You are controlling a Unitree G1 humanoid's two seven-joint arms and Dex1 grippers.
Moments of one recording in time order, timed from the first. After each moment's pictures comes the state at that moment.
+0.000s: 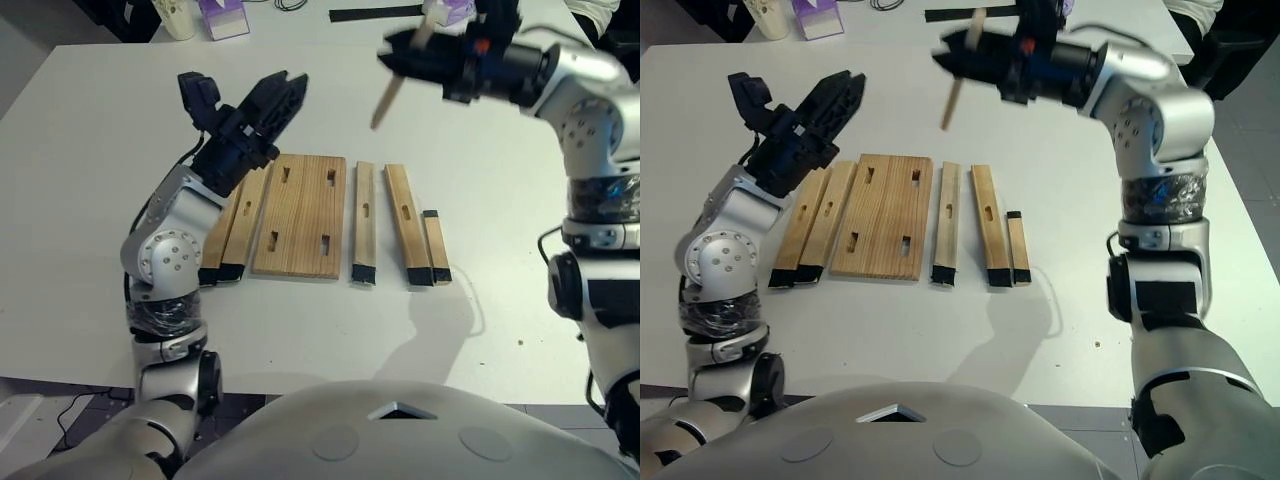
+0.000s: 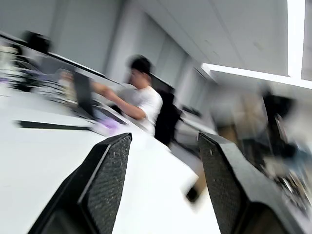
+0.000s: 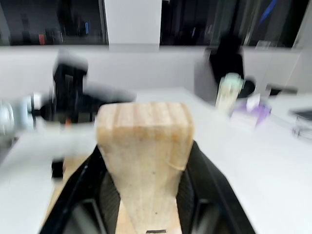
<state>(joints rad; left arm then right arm) -0.26 0.19 0.23 -0.29 -0.91 0.50 -0.36 -0.75 -0.55 0.09 0.16 0.50 0.53 1.16</state>
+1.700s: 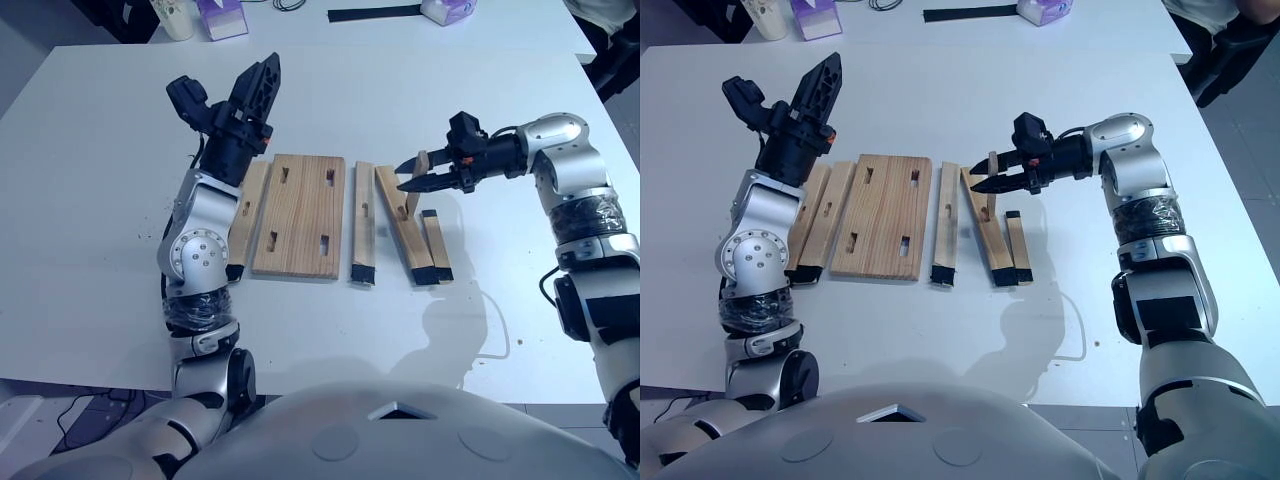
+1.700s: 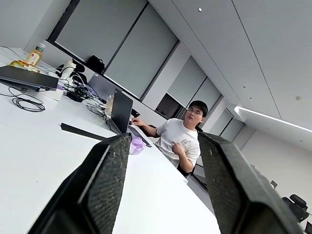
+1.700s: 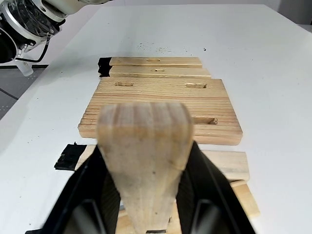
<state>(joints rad) -0.28 0.08 0.23 -0.21 -0.86 0.40 -0.30 -0.73 -0.54 0.20 0.60 0.25 0.10 1.59</state>
